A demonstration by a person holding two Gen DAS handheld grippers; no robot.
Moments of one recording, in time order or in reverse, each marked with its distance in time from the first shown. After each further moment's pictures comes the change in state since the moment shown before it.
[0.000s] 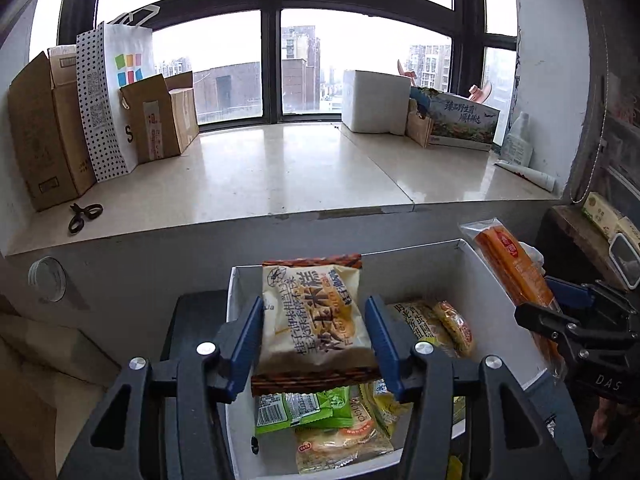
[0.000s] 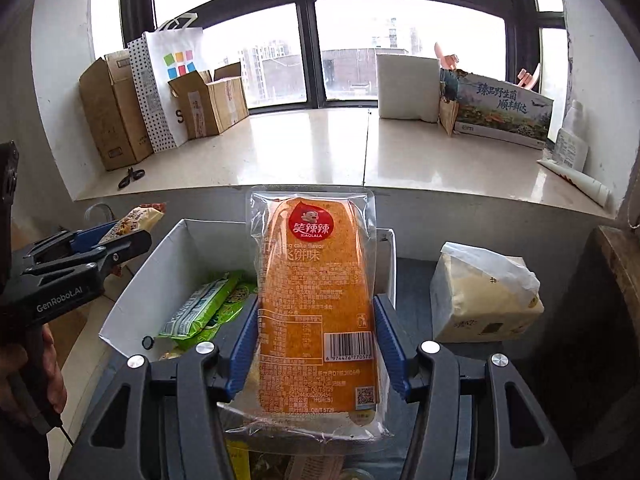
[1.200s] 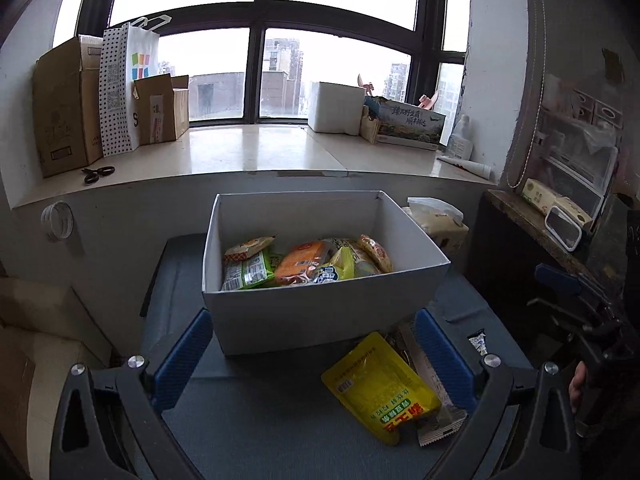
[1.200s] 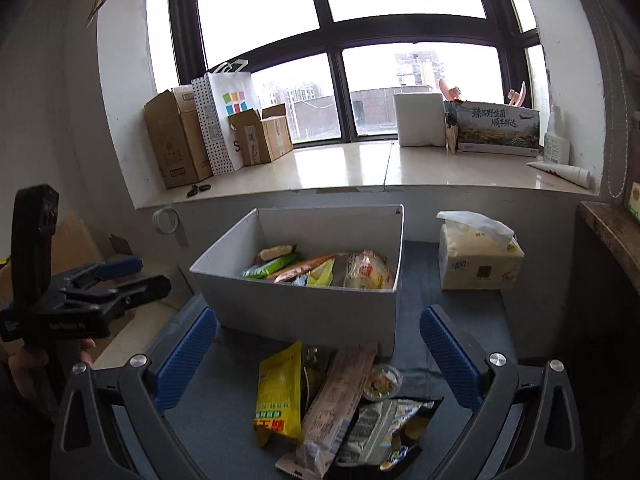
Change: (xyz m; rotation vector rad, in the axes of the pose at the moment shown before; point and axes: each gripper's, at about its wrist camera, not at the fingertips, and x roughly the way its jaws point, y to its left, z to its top) left arm -0.142 -0.029 -0.128 -0.031 -0.070 -0.100; right arm -0.130 0.015 -0.124 -0.015 -0.164 0.127
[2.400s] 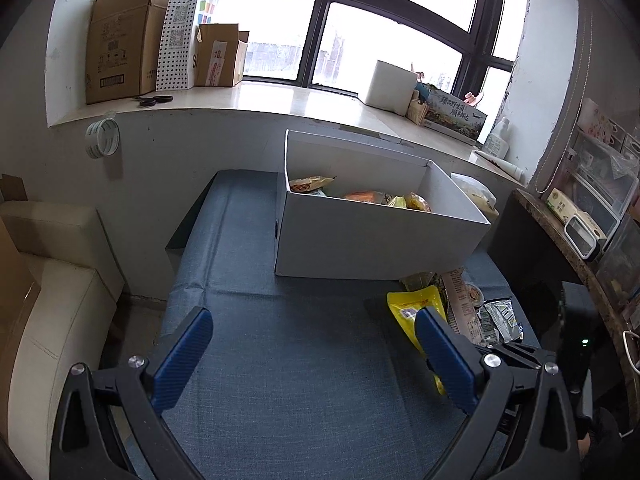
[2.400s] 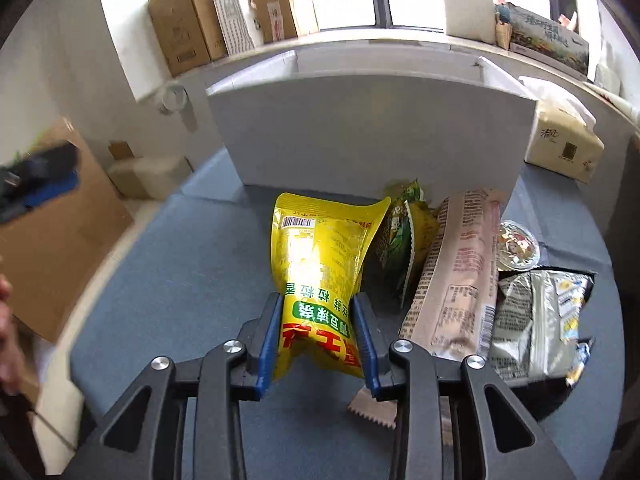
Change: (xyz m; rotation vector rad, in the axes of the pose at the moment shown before) left arm -0.018 0.057 -0.061 -0.163 0.082 0.036; right arm 0.076 0.045 -0.091 -0.011 0.306 0.069
